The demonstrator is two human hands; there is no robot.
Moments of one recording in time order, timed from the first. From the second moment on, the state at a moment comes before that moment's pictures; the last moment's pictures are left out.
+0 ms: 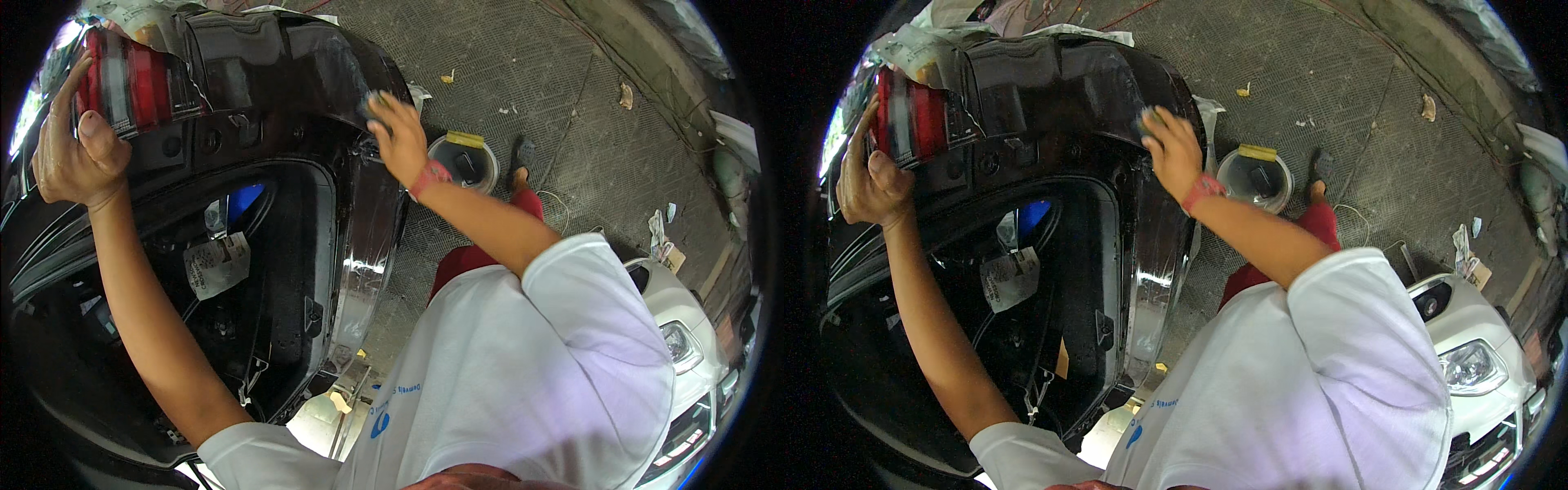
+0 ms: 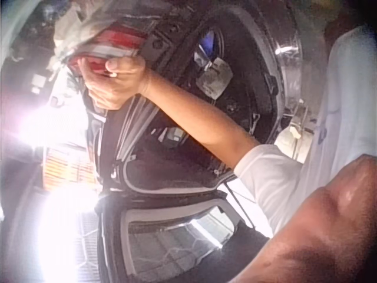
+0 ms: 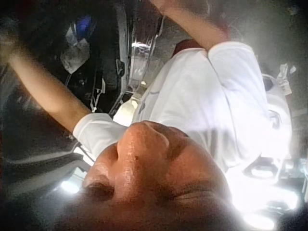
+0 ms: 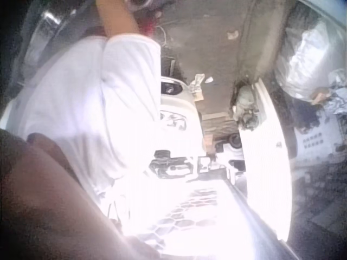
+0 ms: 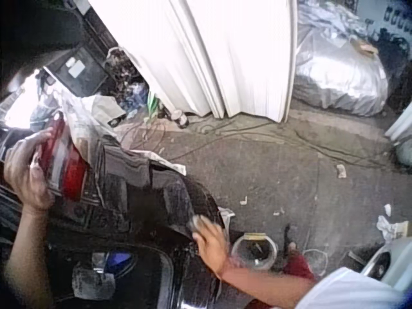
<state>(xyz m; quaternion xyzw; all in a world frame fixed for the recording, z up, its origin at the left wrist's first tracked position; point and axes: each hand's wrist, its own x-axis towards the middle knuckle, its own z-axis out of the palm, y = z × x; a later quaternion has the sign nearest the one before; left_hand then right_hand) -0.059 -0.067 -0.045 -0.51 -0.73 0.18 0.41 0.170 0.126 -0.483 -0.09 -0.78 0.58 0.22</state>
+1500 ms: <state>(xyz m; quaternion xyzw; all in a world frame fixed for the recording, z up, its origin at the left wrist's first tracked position) -0.051 -0.054 -0.055 -0.49 -0.75 0.14 0.41 0.020 0.133 -0.442 -0.23 -0.79 0.56 0.11</state>
